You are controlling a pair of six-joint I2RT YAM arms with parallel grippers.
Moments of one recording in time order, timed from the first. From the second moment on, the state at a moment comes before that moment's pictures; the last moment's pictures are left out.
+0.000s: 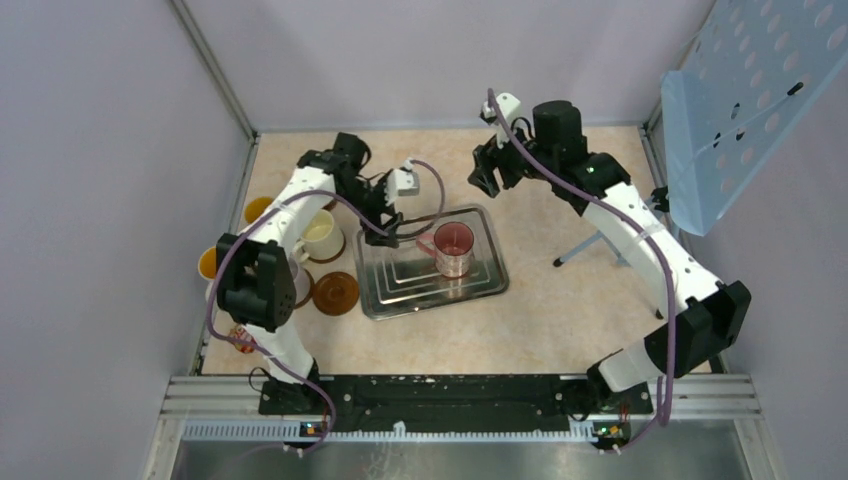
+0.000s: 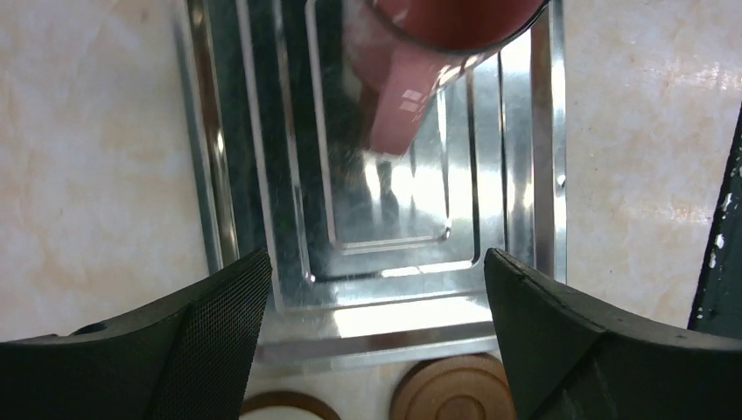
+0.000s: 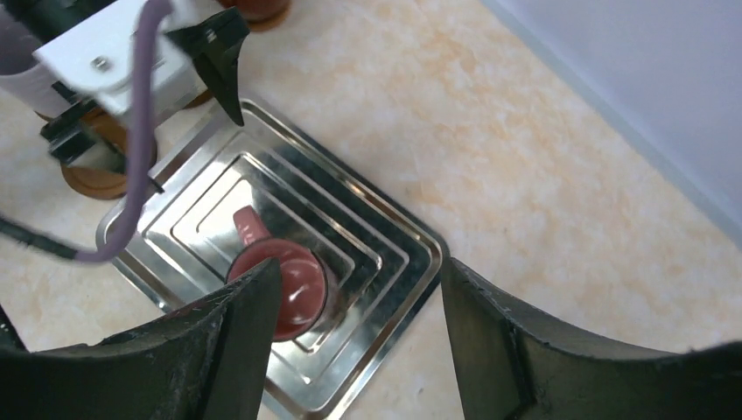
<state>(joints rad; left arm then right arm) -0.23 1.76 1.53 -1.02 0.72 0.98 0.51 1.49 1.58 -0.54 -0.33 -0.23</state>
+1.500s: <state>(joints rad) -0.57 1.99 1.57 -0.65 0.48 0.78 0.35 1.42 1.33 -0.60 -0.28 -0.09</state>
